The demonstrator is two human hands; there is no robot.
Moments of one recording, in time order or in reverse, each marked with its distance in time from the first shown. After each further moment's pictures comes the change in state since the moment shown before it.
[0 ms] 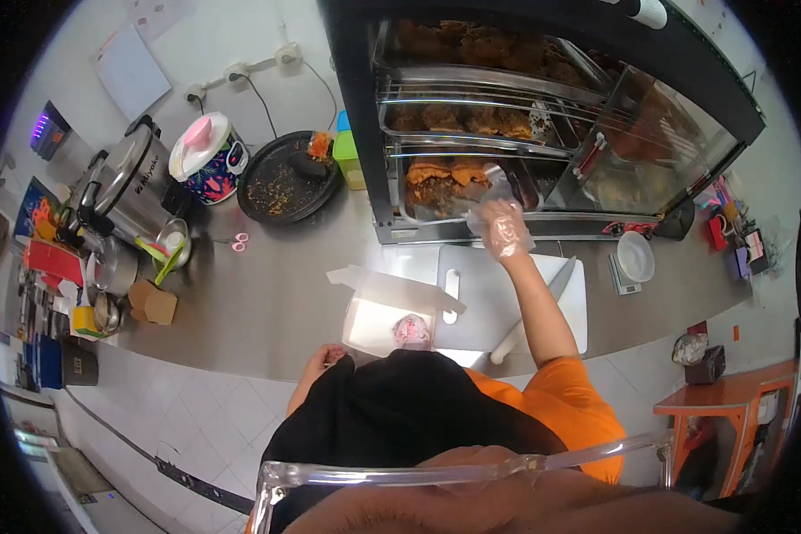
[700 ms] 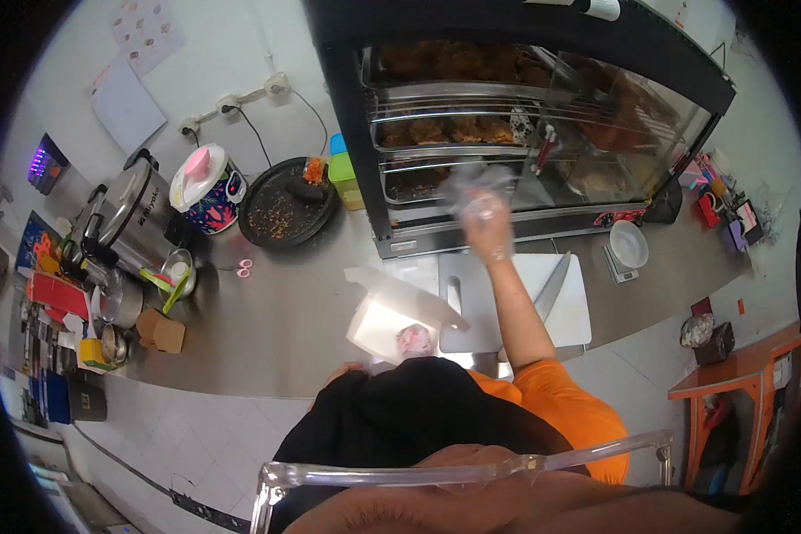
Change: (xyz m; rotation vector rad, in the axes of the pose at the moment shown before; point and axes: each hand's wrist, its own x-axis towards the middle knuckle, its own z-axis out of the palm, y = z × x) left_hand 0.009 0.006 0.016 -0.042 -0.009 -0.144; right_hand 0.011 -0.031 -0.007 0.299 0.516 0.123
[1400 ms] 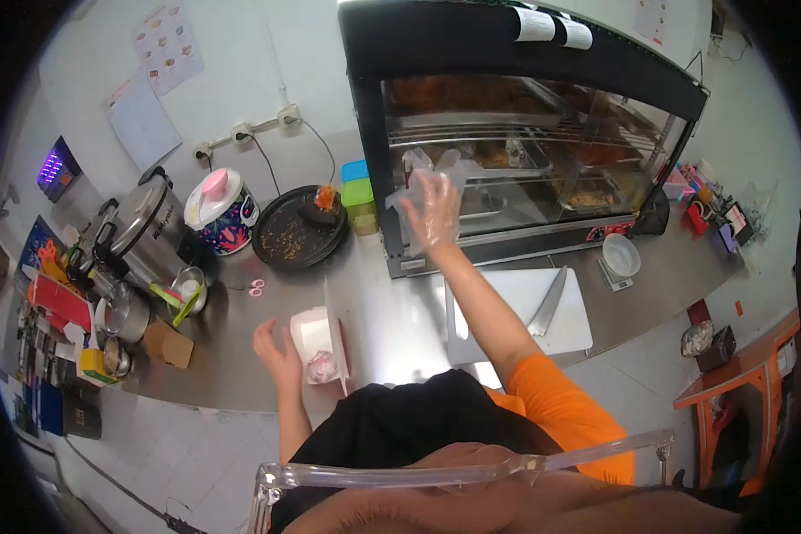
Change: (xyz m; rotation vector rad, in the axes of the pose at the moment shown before) left_hand -0.024 0.109 -0.090 0.612 0.945 0.874; right_hand 0.055 -0.124 0.054 -0.215 0.145 -0.008
